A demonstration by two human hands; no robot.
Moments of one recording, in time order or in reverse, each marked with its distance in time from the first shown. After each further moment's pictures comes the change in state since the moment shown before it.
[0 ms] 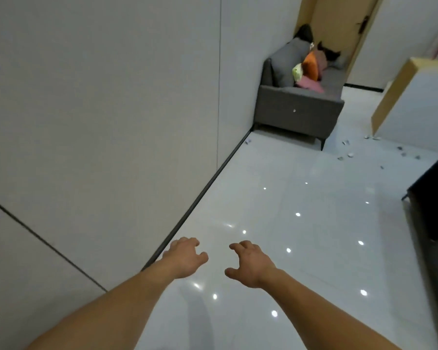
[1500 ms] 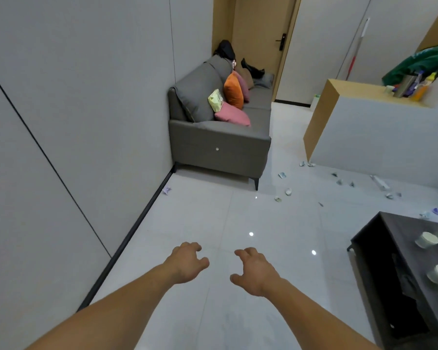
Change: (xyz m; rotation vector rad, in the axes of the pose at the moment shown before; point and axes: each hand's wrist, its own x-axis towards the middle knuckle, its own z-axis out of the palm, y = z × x) left_hand 0.606 0.600 -0.133 -0.029 -0.116 0.265; right_hand 0.439 0.537 -0.438 0.124 0.115 0.270
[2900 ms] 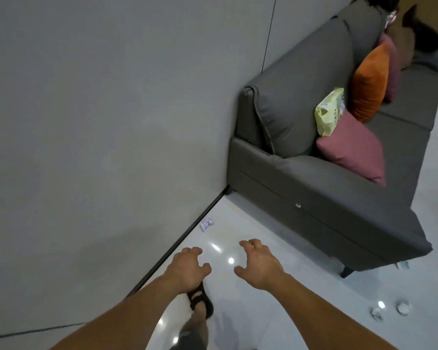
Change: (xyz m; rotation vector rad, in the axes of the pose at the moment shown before) left_hand 0.656 -0.050 -0.328 -0.276 0.055 -0.449; right_hand 0.802 -0.120 -0.240 -0.154 -0.298 -0.304
